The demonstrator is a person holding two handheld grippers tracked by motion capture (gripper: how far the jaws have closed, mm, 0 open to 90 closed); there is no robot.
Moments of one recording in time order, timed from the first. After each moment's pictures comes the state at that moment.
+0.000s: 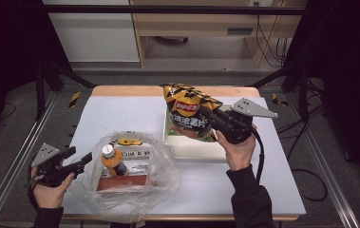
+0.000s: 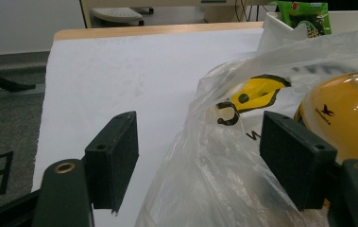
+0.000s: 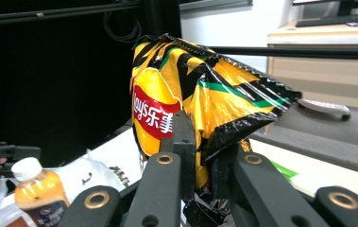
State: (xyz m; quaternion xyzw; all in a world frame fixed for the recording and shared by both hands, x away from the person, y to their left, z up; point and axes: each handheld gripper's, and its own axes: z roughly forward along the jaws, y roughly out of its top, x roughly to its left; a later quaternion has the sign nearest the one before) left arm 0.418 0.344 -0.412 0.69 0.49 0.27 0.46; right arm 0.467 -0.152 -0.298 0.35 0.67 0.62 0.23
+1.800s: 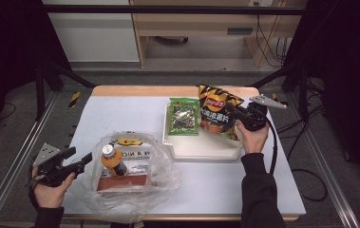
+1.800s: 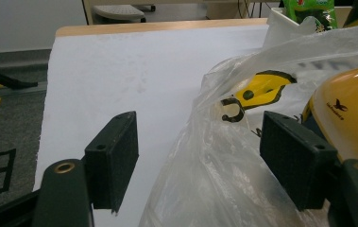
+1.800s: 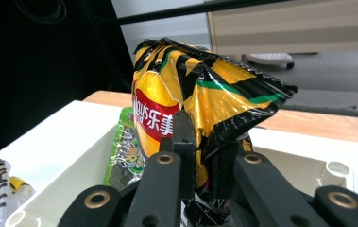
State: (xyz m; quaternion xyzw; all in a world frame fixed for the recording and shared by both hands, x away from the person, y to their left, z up) left arm 0.419 0.345 -0.415 0.69 0.49 0.27 0.46; right arm 0.549 -0.225 -0.366 0.47 0.65 0.56 0.23
